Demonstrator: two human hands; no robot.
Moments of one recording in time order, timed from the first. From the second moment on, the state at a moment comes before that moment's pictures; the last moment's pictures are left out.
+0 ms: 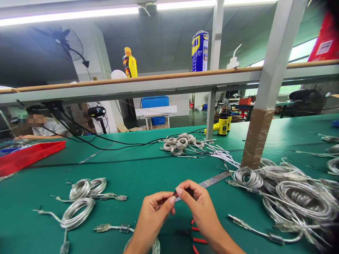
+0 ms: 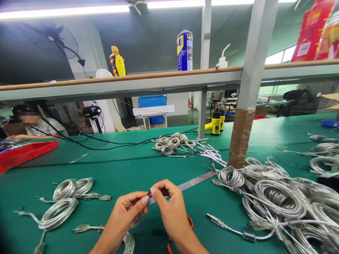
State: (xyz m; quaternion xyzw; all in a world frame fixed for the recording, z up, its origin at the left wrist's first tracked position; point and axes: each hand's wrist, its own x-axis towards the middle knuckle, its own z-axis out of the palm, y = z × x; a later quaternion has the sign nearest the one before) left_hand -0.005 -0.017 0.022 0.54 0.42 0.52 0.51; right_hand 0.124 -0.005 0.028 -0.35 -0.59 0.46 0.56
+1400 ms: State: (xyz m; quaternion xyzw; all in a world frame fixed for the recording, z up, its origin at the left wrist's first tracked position) left_hand 0.000 -0.029 0.036 0.43 0.42 0.61 0.52; right_hand 0.092 -0.014 0.001 -0.27 -0.50 0.58 0.58
